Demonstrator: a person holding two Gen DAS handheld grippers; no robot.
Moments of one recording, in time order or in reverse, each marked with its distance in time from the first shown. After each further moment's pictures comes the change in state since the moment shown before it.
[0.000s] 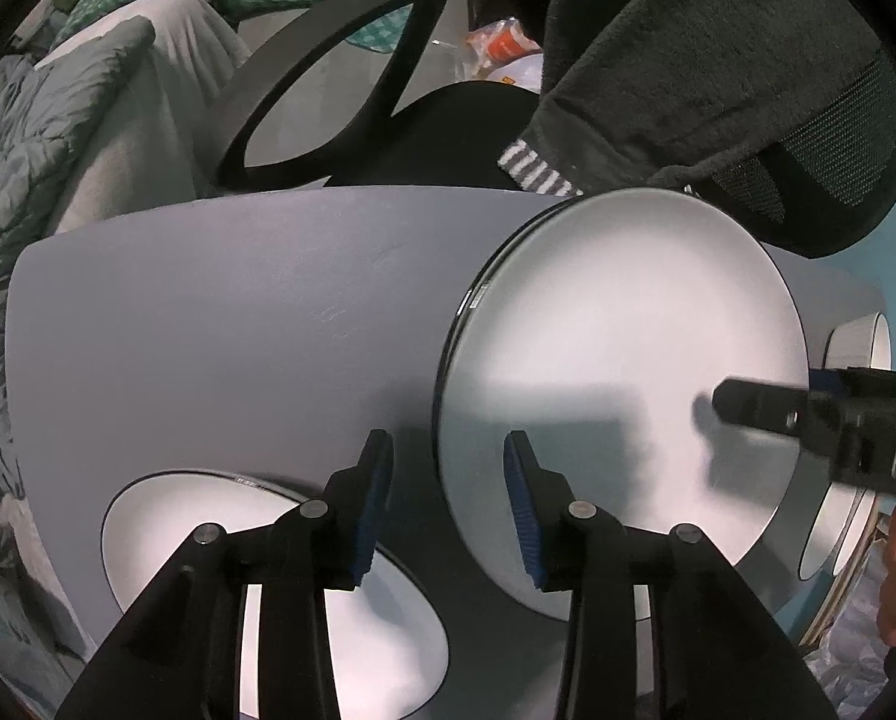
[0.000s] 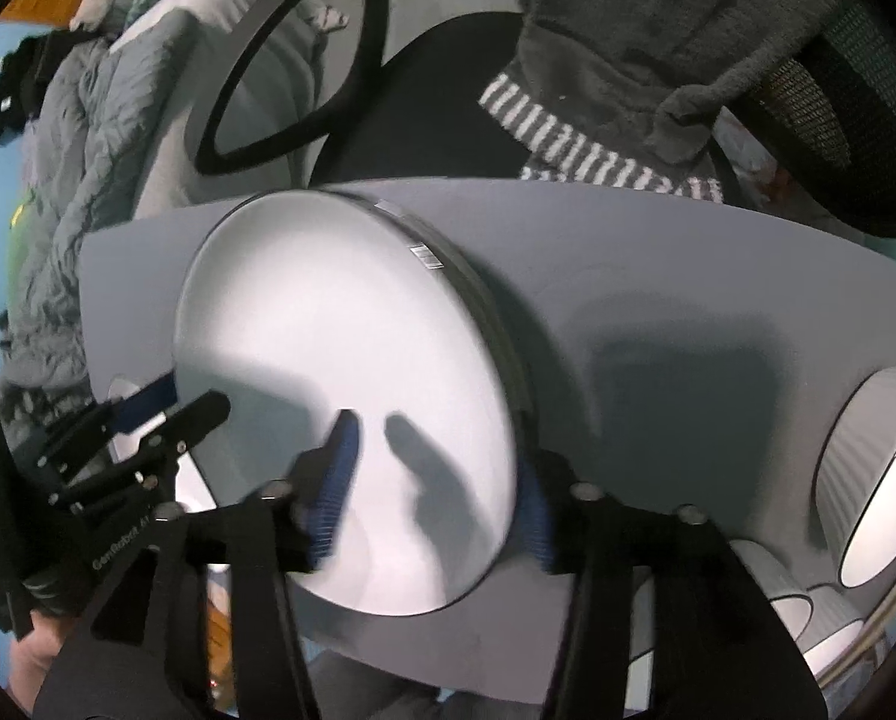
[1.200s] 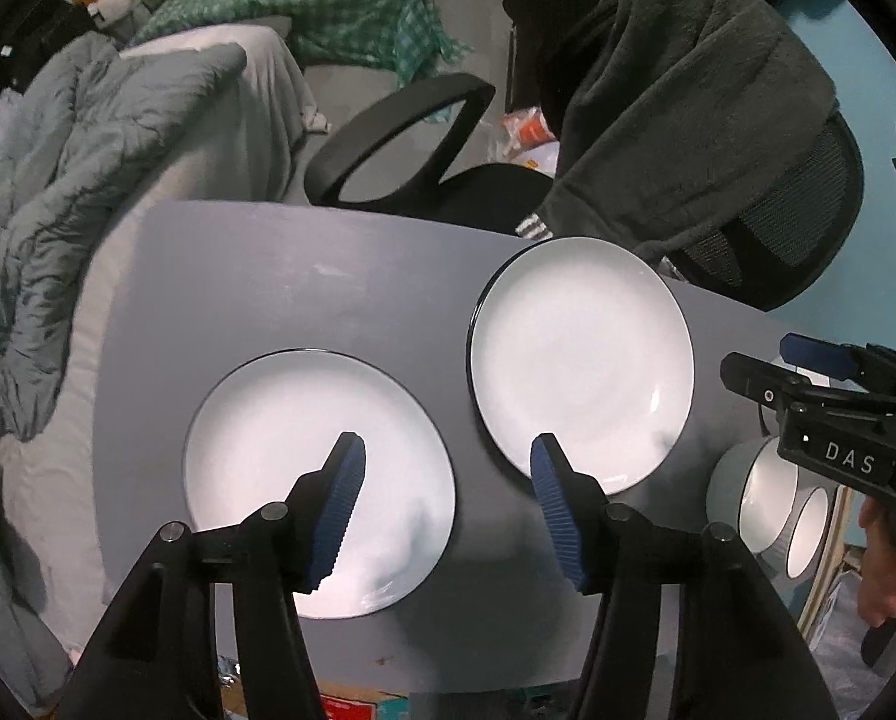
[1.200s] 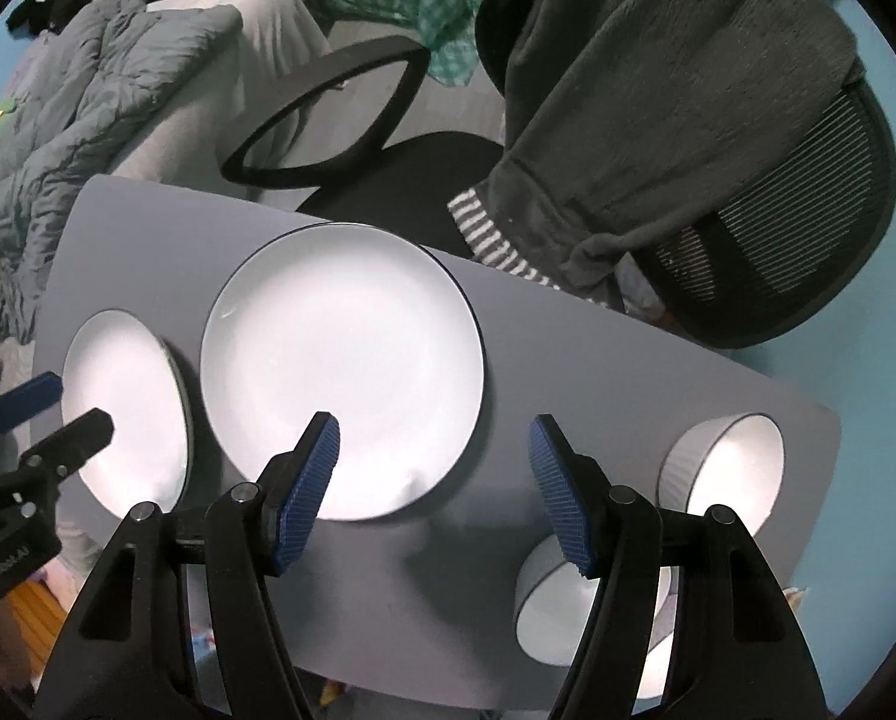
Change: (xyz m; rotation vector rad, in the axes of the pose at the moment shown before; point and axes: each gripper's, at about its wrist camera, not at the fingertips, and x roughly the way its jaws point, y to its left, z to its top) left arm -0.100 0.016 -0.074 -0.118 -0.203 0.003; right arm -0.071 0.063 -0.055 -0.226 -0.246 -0.332
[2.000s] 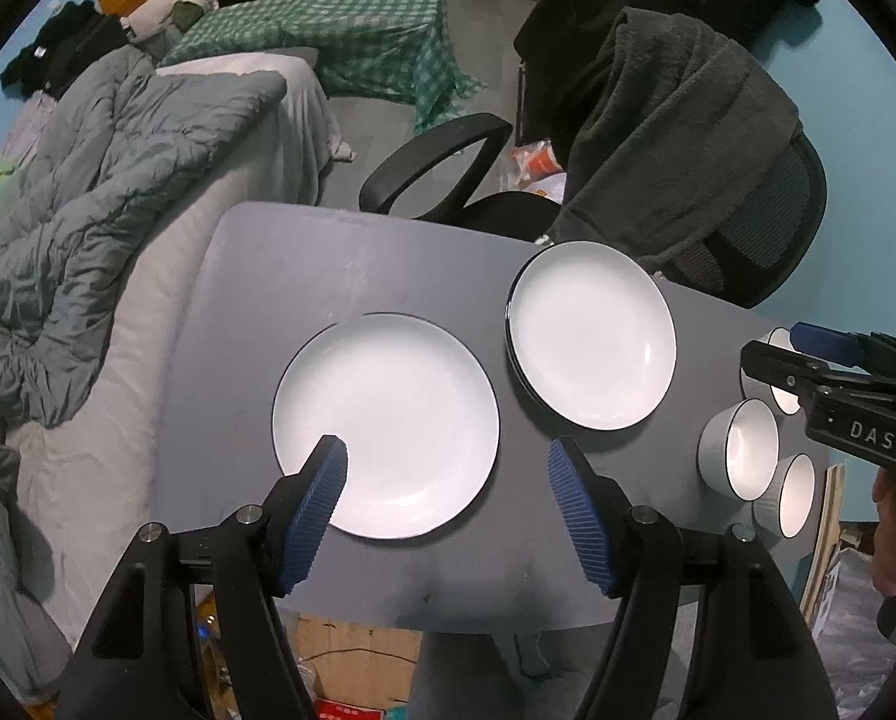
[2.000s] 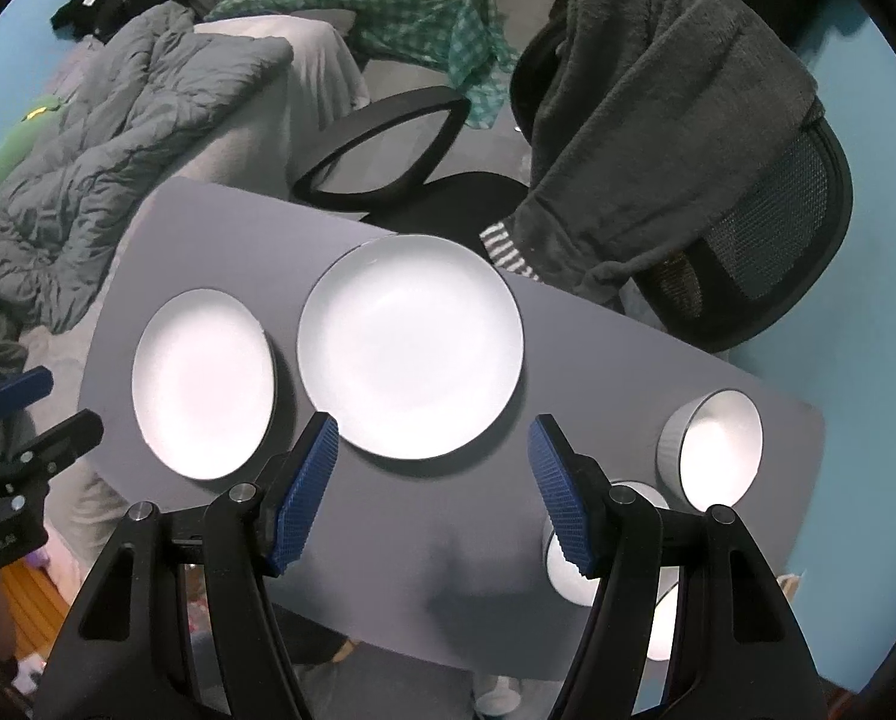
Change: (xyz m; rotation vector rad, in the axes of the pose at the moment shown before) left arm -0.069 0.037 -0.049 -0.032 -0.087 0.011; right arm -0.065 0.034 -0.038 -0.047 -0.100 0.026
